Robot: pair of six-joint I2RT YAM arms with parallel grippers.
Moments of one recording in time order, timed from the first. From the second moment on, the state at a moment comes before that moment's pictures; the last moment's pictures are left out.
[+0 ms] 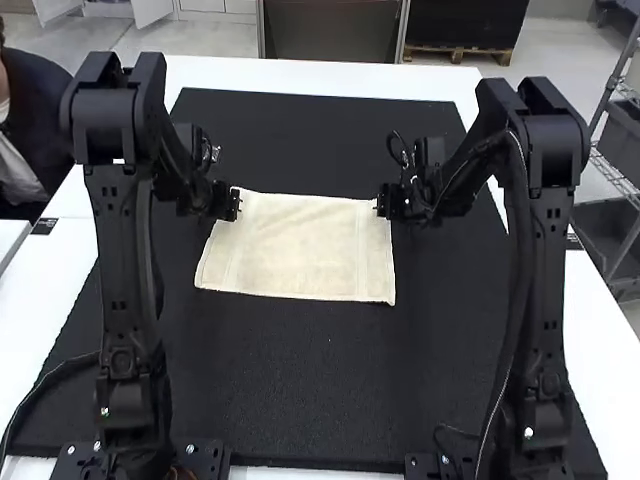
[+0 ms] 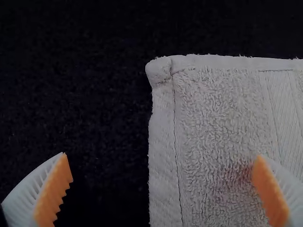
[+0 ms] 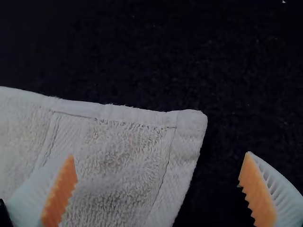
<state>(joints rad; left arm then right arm) 0.13 2.11 1.07 0.27 0.24 0.17 0.20 2.19 1.12 0.36 -0.22 0.10</state>
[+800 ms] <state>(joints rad) 0.13 2.13 1.07 0.32 0.25 0.17 0.19 2.21 1.15 0.35 -0.23 0.04</state>
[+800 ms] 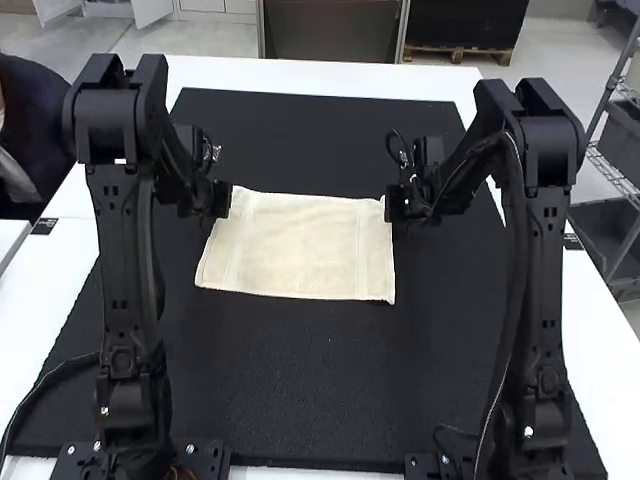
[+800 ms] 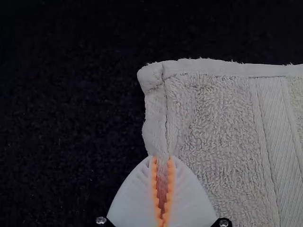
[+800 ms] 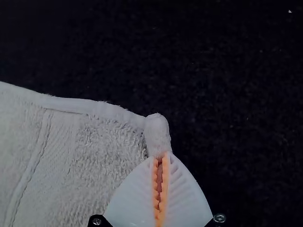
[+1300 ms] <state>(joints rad) 0.13 1.96 0.98 0.26 0.28 0.15 0.19 2.10 1.04 0.32 -0.36 0.08</state>
